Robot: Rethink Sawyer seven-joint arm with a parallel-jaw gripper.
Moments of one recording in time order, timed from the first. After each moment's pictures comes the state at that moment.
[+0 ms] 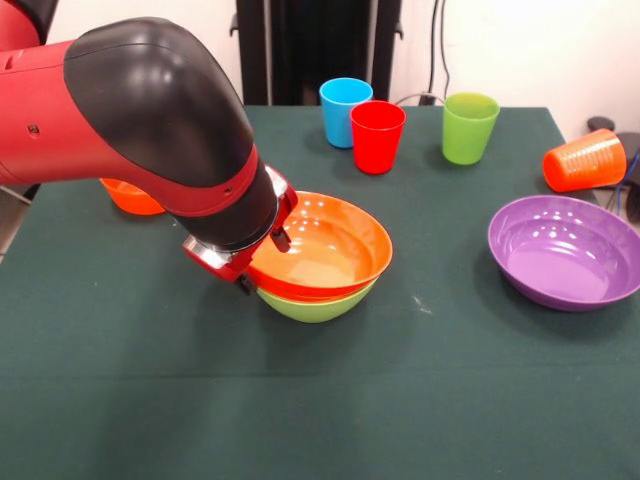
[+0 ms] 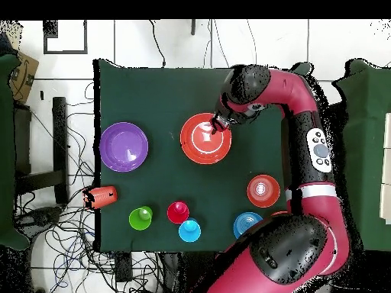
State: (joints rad) arm -0.69 -0.19 0.78 0.92 -0.65 1.52 0.83
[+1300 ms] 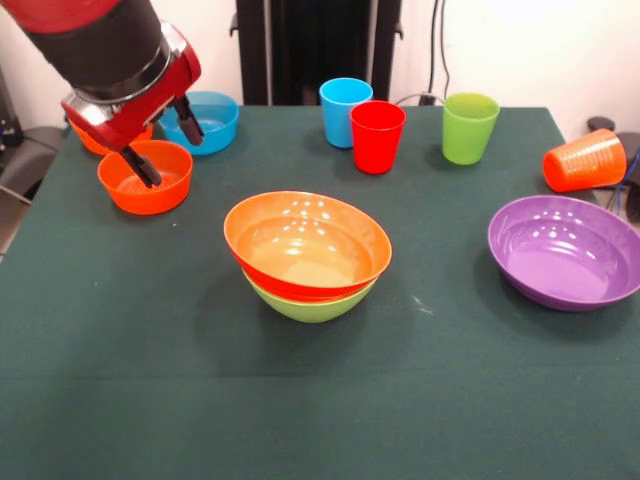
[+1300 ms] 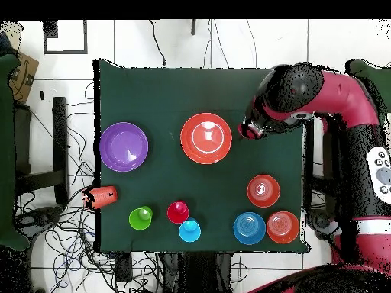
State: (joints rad) arm -0.83 -0.46 0.78 1.15 -0.58 1.51 0.83
